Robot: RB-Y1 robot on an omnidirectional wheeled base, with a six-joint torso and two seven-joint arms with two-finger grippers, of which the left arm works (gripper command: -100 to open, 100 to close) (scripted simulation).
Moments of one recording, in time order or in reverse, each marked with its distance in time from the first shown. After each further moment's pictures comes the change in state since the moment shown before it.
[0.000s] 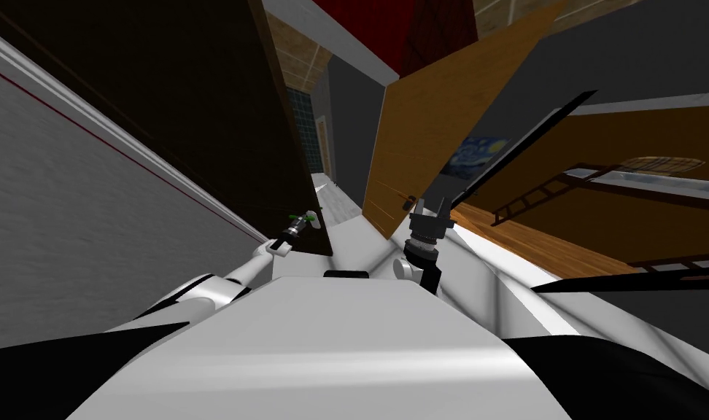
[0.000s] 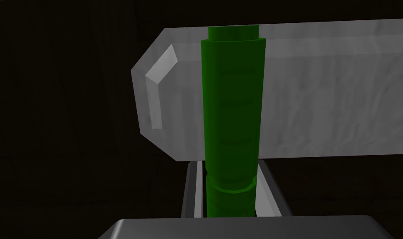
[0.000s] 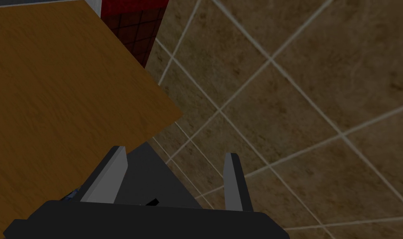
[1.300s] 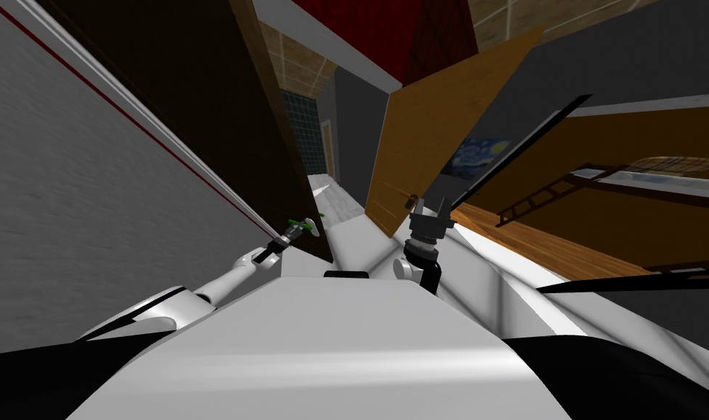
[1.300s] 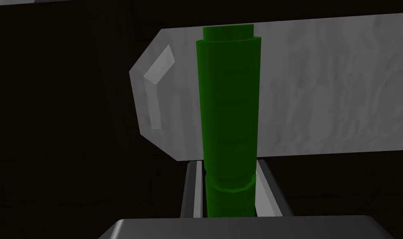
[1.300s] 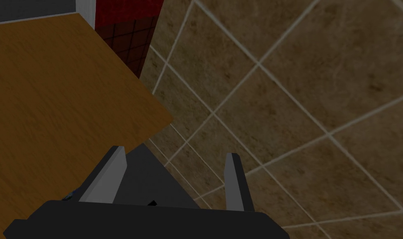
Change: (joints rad) arm 0.119 0.138 -0.139 -0.053 -0.026 -0.219 0.103
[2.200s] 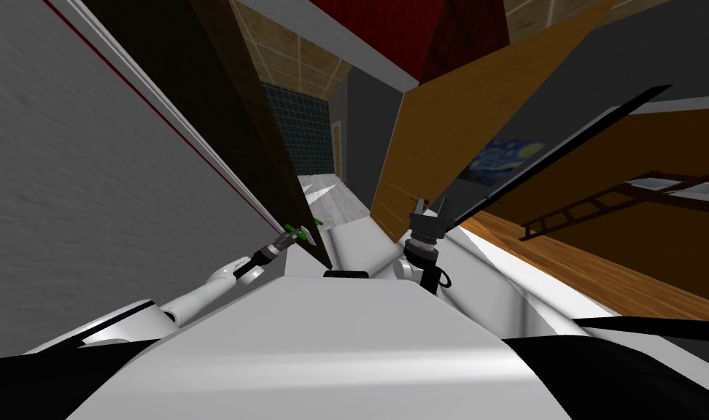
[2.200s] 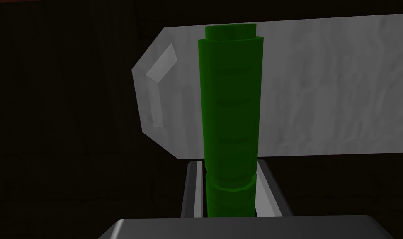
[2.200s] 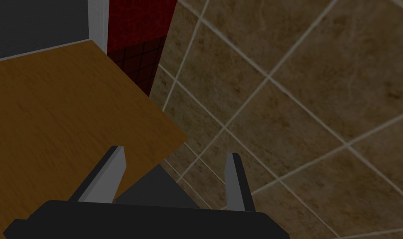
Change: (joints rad) arm 0.099 0.104 -0.075 -0.001 -0.020 -0.252 0.049
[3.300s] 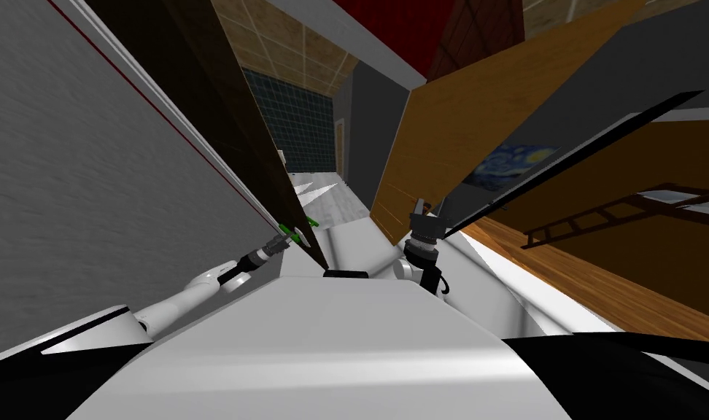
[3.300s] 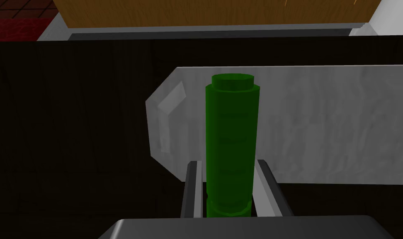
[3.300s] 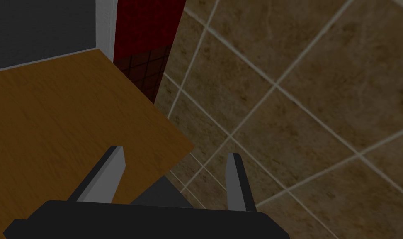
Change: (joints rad) arm 0.037 0.082 -0.039 0.017 -0.007 -0.159 0.043
